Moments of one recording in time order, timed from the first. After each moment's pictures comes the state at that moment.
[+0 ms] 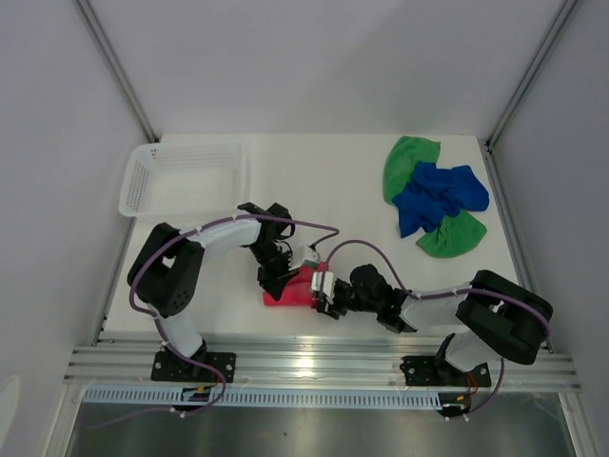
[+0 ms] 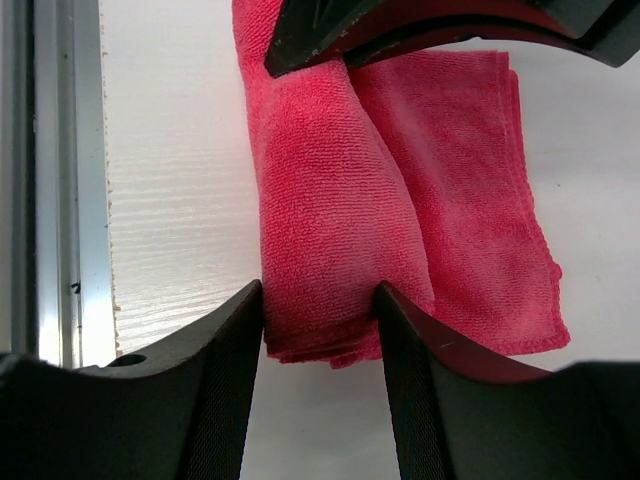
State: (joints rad) left arm -0.59 1.76 1.13 -1.03 0.58 0.85; right arm 0.98 1.46 0.38 0.65 -0.31 -0.37
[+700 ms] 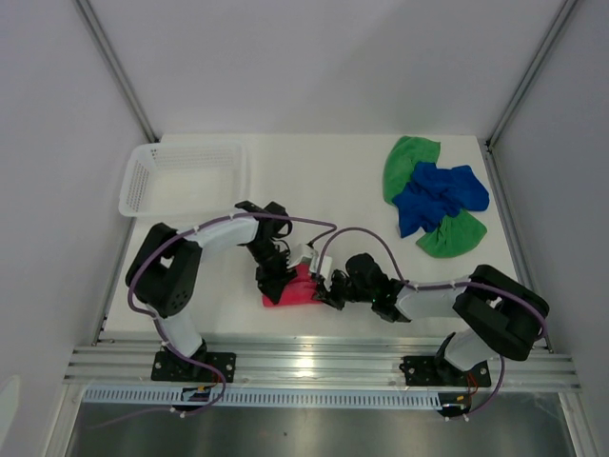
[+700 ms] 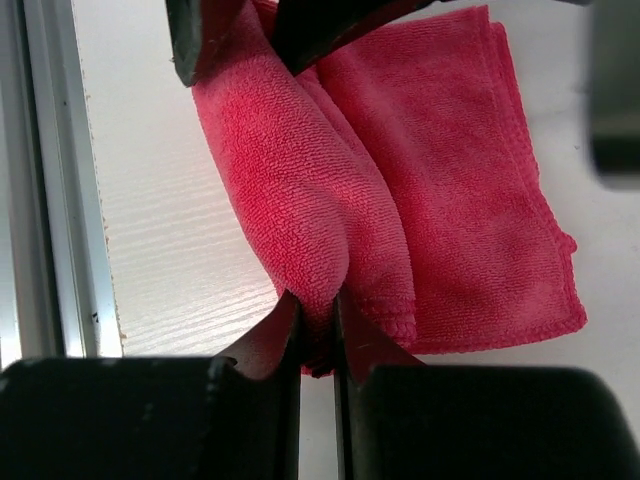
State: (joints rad) left arm -0.57 1.75 1.13 -1.06 0.61 0.84; right arm 0.93 1.50 0.46 0.55 -0.34 -0.23
